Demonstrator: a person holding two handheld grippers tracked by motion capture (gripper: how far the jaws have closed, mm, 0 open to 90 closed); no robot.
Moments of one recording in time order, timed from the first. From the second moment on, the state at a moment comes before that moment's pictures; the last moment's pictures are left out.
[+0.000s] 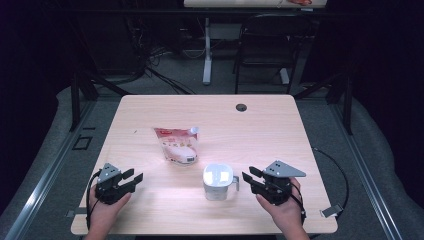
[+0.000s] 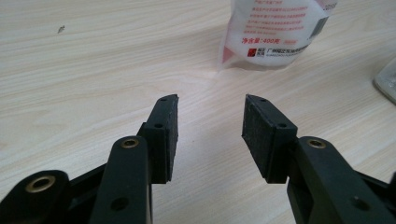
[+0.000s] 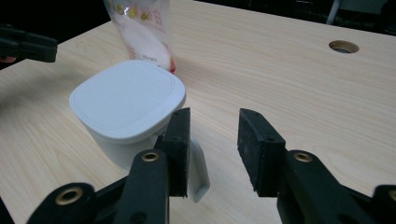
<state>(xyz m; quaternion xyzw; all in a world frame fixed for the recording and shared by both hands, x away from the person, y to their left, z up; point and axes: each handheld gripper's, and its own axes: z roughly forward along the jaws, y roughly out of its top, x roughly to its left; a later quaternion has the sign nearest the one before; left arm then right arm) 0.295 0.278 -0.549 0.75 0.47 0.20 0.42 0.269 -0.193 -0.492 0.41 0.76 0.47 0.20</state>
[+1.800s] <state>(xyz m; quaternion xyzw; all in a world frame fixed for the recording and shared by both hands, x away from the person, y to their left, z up) 0.296 0.279 -0.555 0.75 0.48 0.20 0.41 0.287 -0.157 -0.468 0.37 0.80 0.44 0.17</state>
